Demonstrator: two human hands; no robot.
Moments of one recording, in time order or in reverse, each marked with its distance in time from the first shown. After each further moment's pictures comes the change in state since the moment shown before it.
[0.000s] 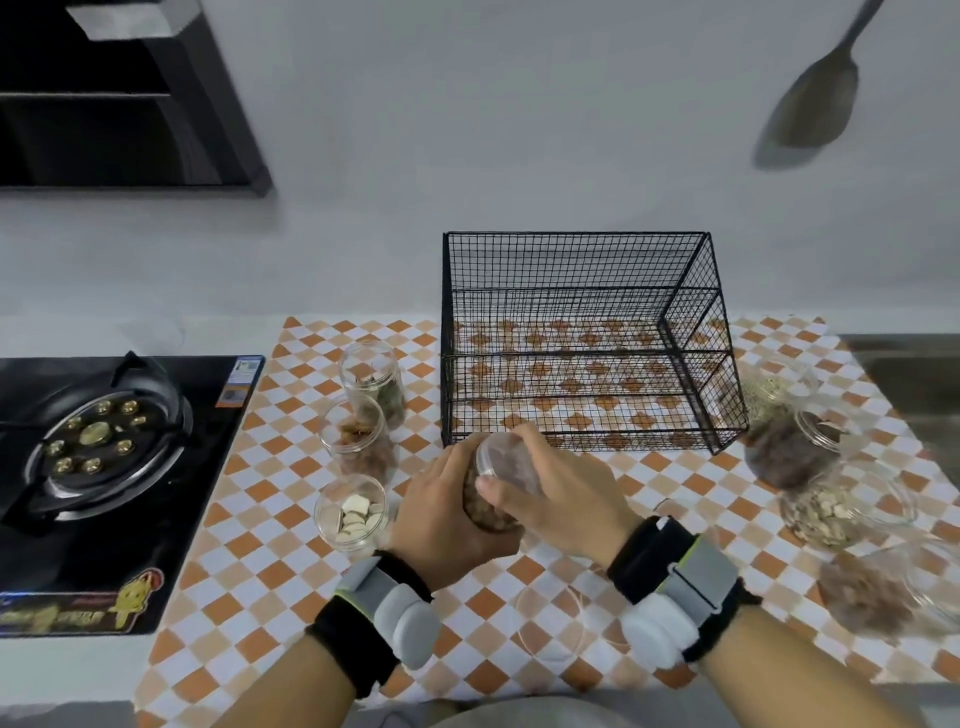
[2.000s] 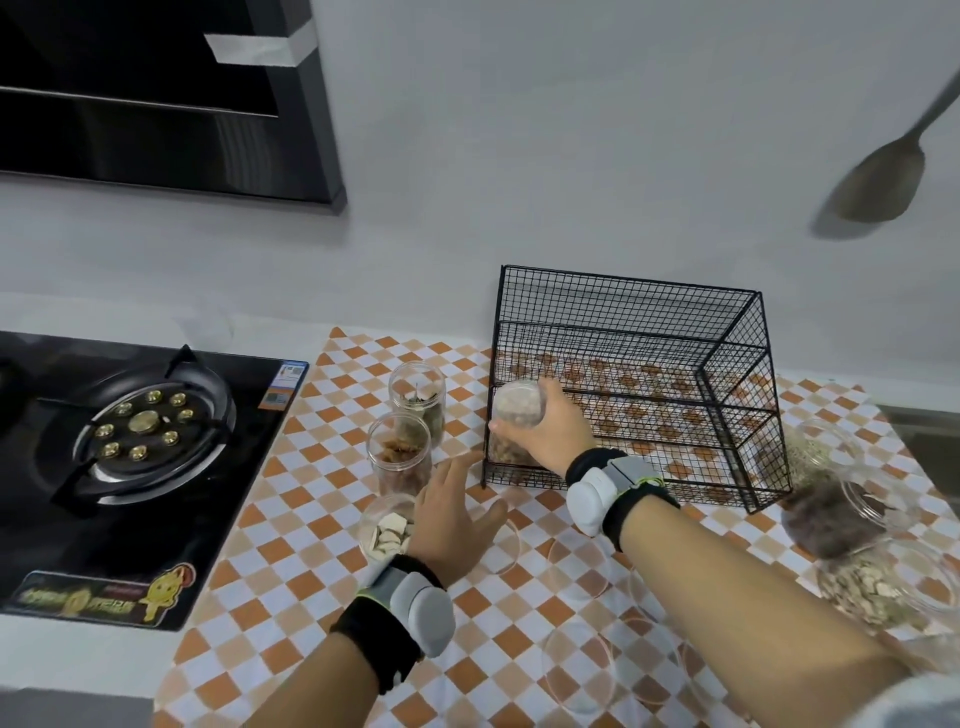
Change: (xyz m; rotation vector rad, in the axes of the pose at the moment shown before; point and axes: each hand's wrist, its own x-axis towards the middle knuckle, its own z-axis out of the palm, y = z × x) left_hand 0.014 -0.057 -0.003 -0.085 0.026 -0.312; right_hand 0.143 -0.002 0.025 0.259 0.212 0.205
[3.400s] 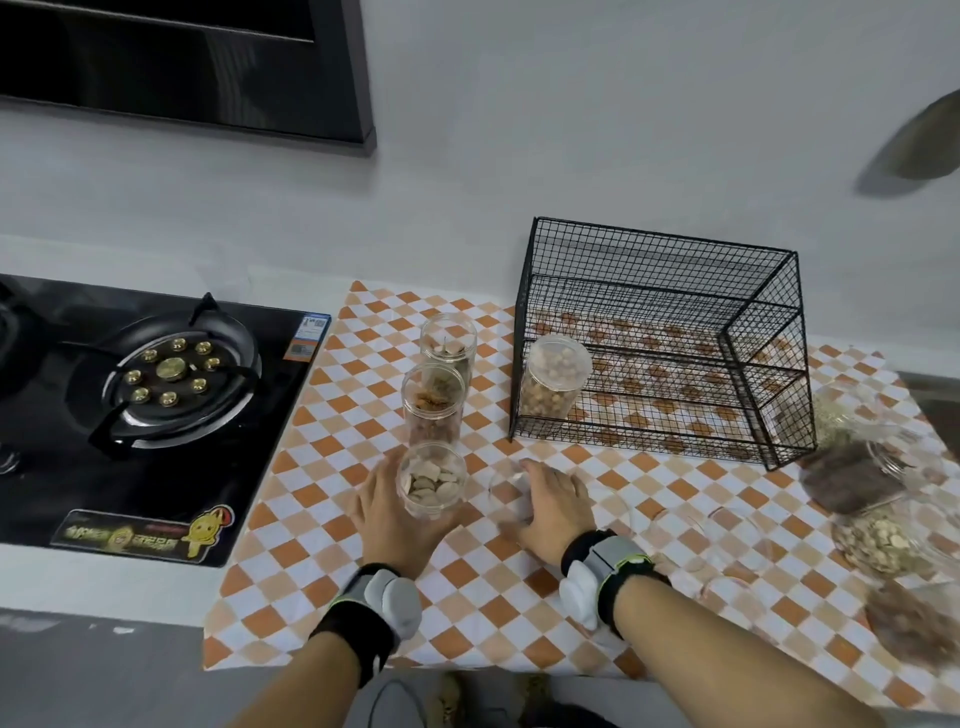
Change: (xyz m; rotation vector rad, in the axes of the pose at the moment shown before) left_hand -0.054 -0.107 -0.019 -0.030 0.290 -0.230; right_hand -0.103 0.063 0.100 -0.484 -0.259 -0.090
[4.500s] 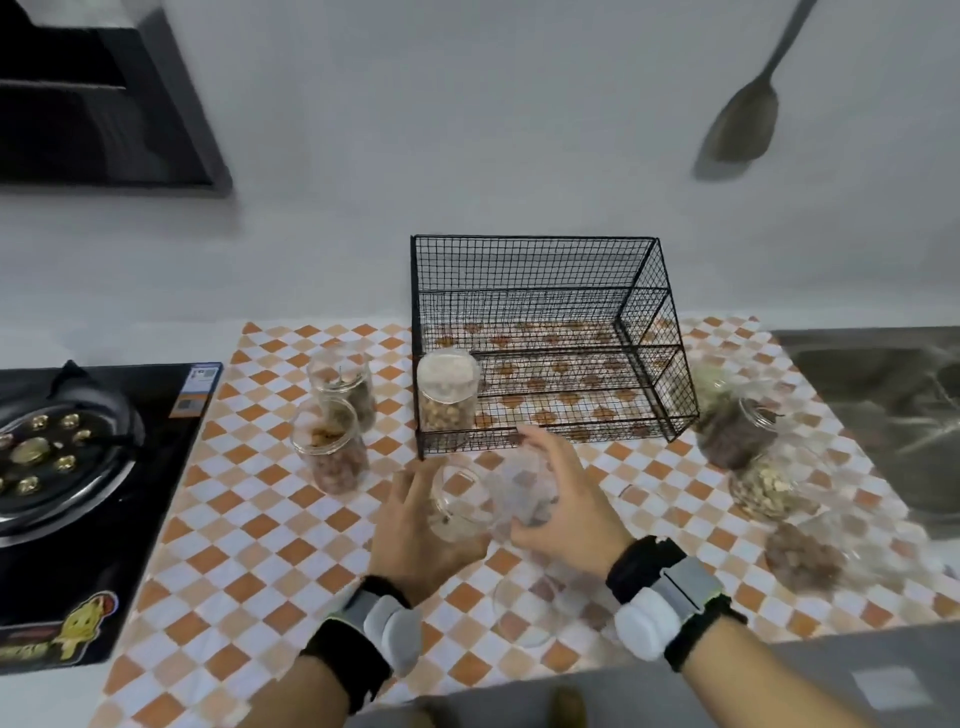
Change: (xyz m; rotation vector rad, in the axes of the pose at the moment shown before) left_hand -0.025 0.096 0.056 -0.036 -0.300 0.456; right_hand -0.093 0.063 -0.108 0.562 0.238 -0.117
